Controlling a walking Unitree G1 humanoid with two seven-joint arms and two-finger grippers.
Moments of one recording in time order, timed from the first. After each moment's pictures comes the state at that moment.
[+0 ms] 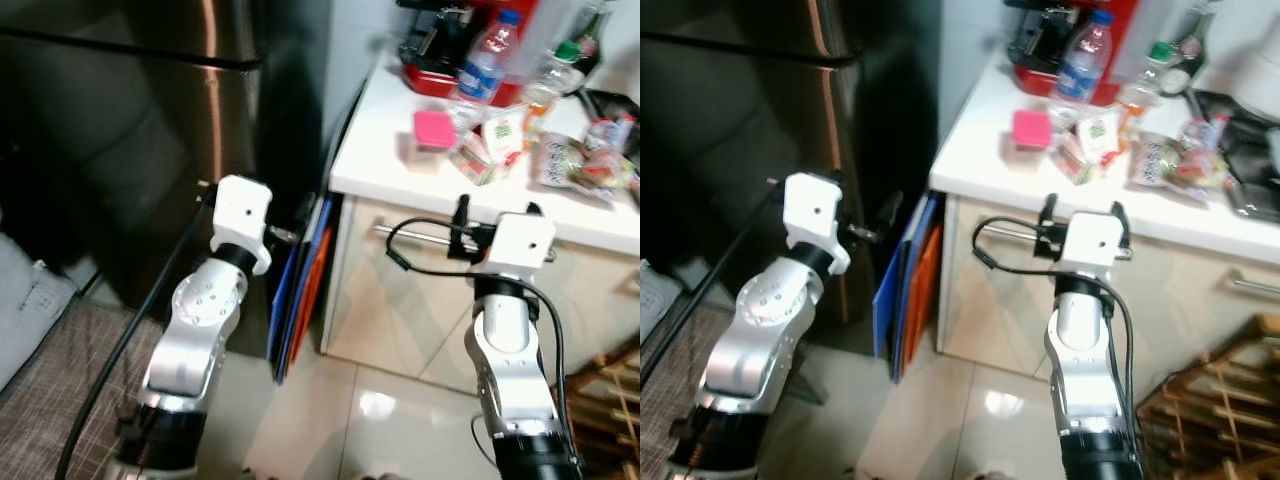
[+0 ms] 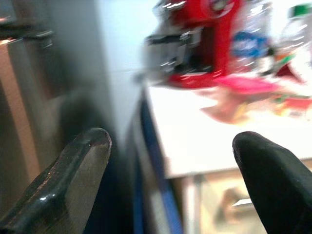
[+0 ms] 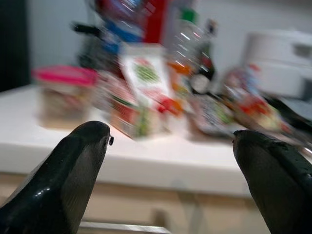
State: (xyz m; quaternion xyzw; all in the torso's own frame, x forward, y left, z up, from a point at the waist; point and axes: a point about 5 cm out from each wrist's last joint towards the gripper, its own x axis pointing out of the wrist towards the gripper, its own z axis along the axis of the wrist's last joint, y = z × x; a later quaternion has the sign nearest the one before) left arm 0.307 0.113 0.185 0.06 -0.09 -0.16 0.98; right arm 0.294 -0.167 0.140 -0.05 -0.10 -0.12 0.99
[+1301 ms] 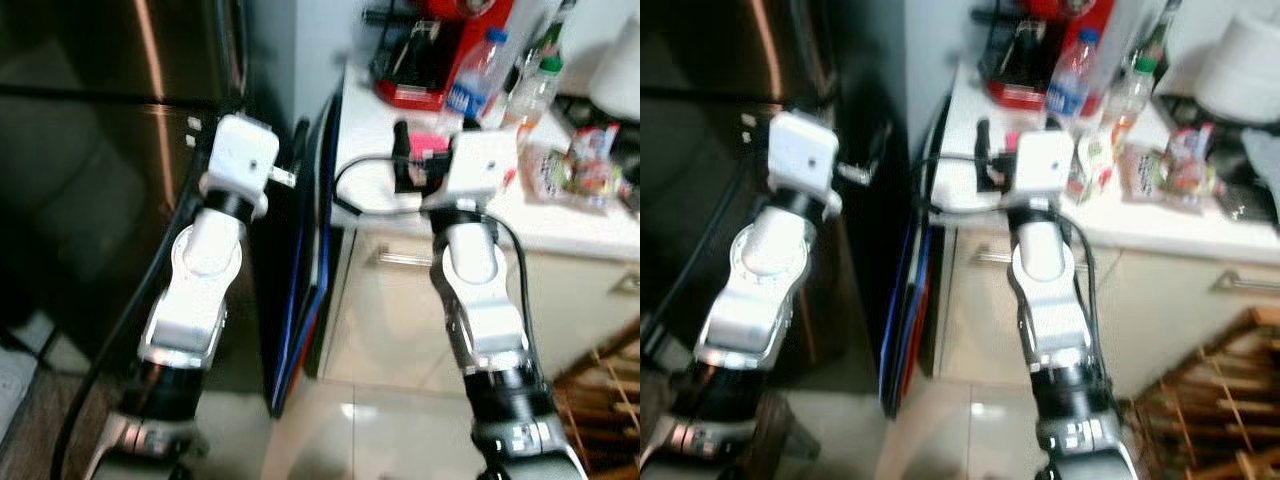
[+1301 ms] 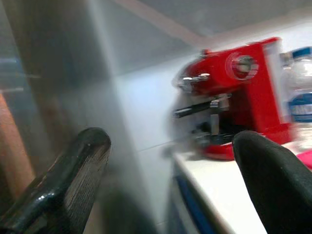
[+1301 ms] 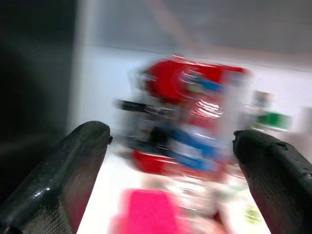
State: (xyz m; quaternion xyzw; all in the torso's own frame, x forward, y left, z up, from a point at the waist) left arm 0.319 0.105 0.233 0.15 -0.23 -0.10 0.96; right arm 0.328 -0.127 0.213 -0.02 -0.21 0.00 0.98
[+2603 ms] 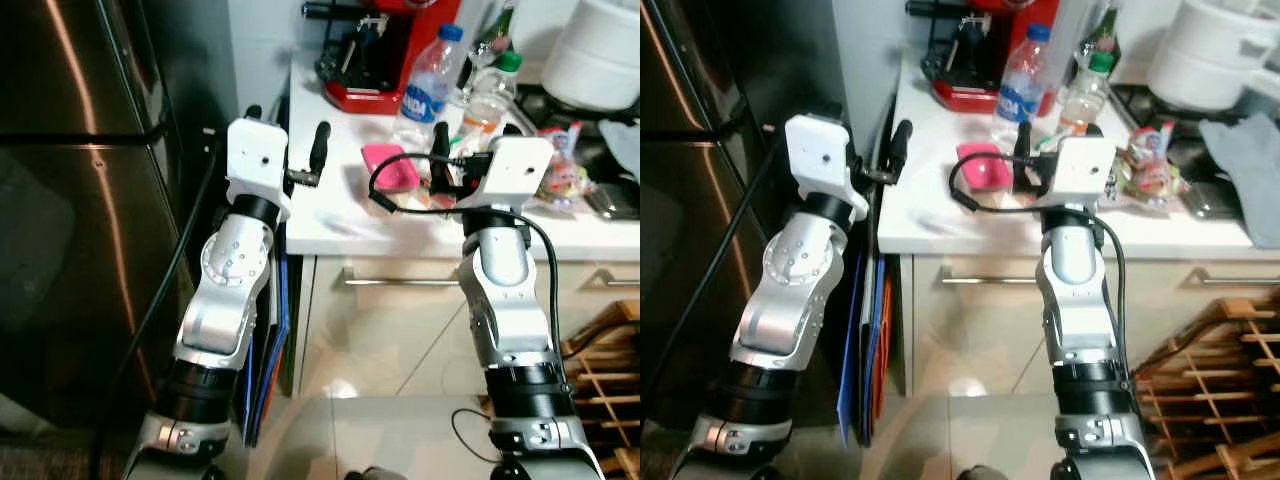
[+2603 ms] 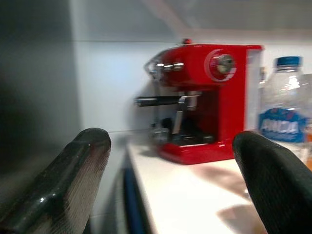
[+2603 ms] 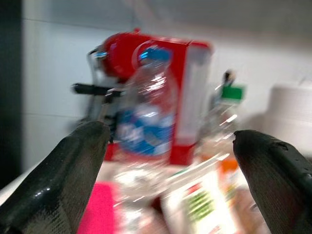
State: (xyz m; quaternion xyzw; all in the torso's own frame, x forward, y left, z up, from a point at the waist) left arm 0.321 0.102 0.225 0.06 -0.19 -0.10 0.97; right arm 0.331 -0.134 0.199 0.02 -0.17 -0.01 0.99
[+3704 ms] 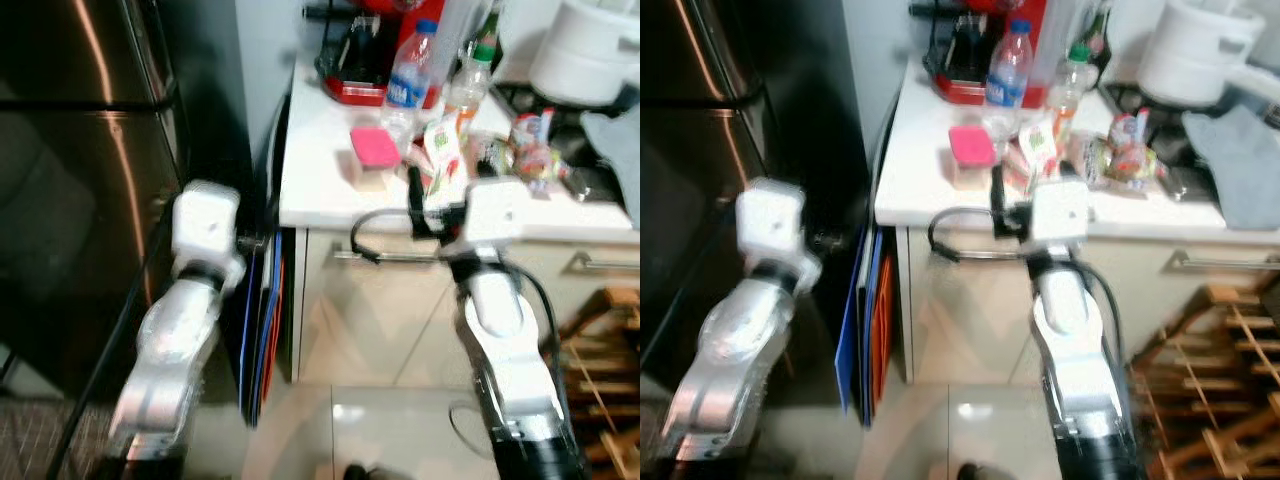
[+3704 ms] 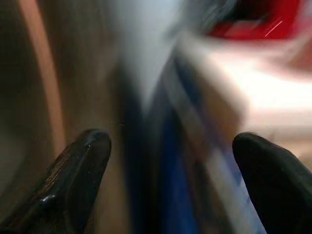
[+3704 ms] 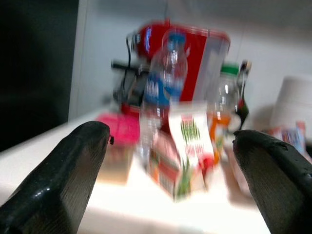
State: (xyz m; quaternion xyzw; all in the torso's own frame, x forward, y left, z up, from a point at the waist) left arm 0.242 0.176 0.134 0.05 0.03 -0.02 1.00; right arm 0.258 -0.148 0.167 -0.05 -0.14 0.02 0.99
